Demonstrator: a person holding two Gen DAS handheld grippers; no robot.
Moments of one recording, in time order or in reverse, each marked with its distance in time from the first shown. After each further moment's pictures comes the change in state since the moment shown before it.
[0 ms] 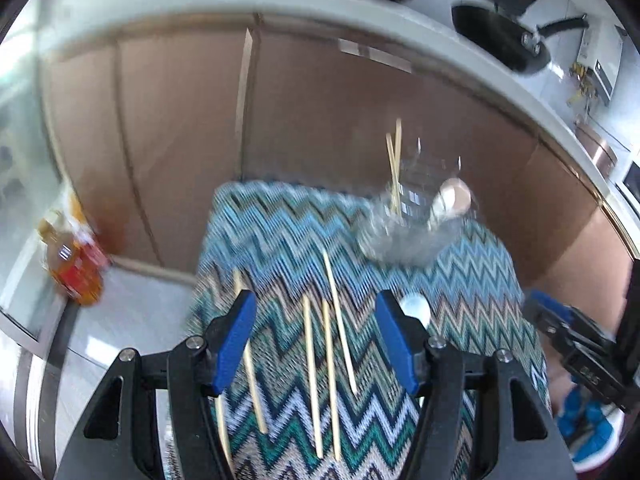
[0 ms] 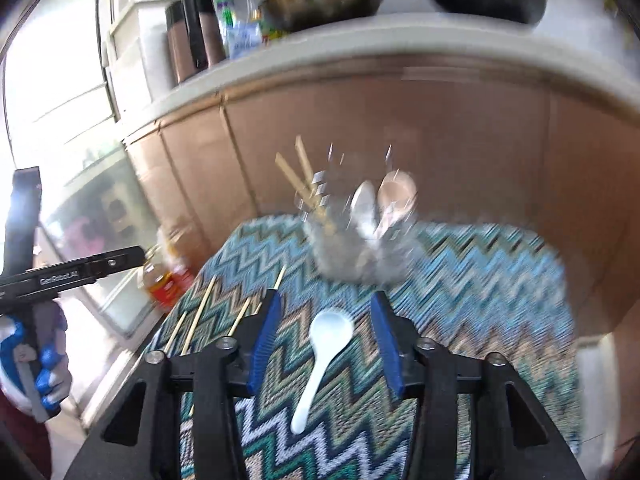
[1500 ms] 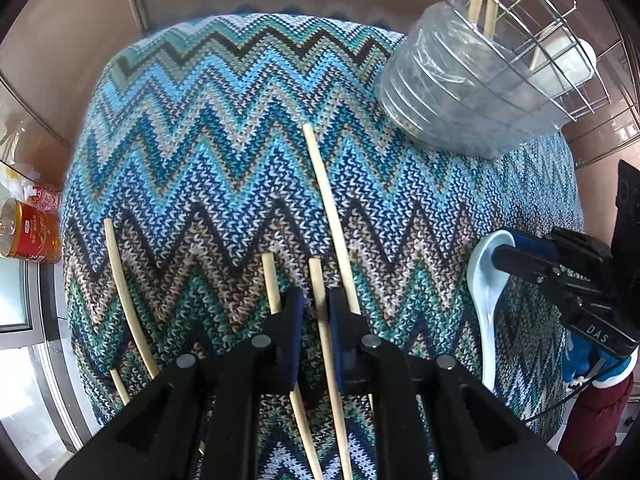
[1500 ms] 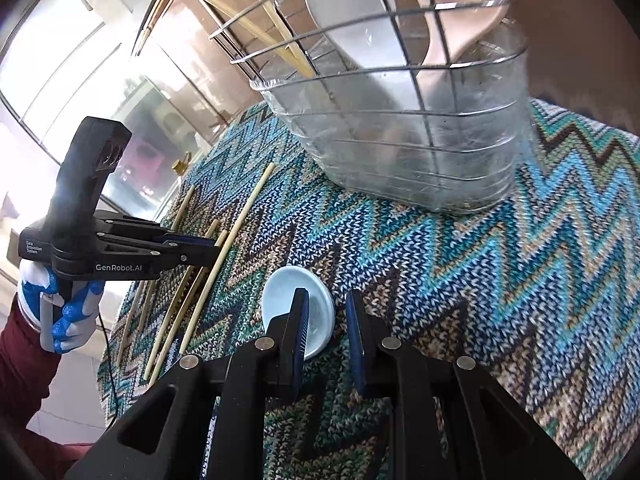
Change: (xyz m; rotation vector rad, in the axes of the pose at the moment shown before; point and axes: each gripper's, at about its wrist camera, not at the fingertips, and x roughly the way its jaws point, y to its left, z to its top) left arm 0.201 -0.016 0.001 0.081 0.547 0.010; right arm 0.188 -0.056 -0.001 -0.024 0.416 0.324
